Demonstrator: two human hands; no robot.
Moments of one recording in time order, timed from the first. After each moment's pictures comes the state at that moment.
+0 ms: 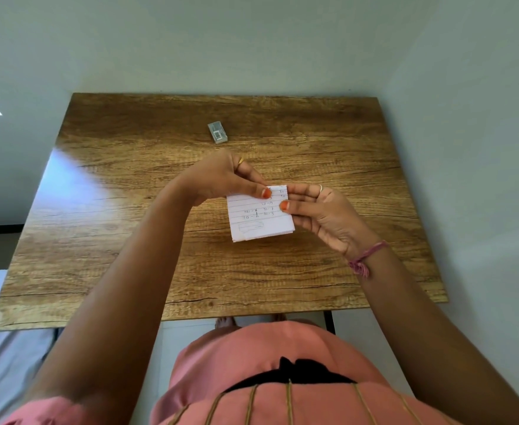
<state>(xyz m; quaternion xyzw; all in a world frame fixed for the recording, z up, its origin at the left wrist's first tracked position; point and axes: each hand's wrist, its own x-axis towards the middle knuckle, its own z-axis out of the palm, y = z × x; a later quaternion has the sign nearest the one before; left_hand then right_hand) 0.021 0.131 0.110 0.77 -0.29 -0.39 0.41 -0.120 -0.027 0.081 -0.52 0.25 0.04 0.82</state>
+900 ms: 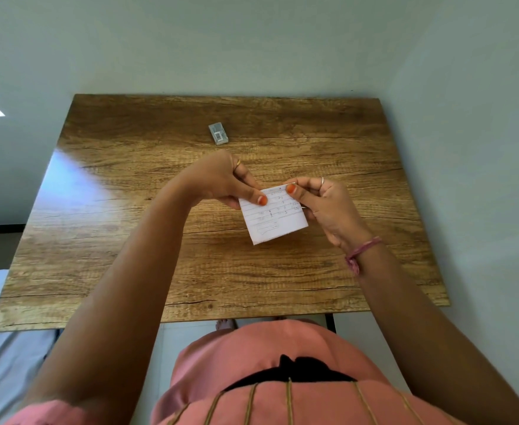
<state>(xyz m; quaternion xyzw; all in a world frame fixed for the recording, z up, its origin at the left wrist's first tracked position) 0.023 0.127 0.113 0.80 -0.24 -0.41 0.37 -0.110 -0.032 0.072 -0.67 0.25 -0.05 0.70</state>
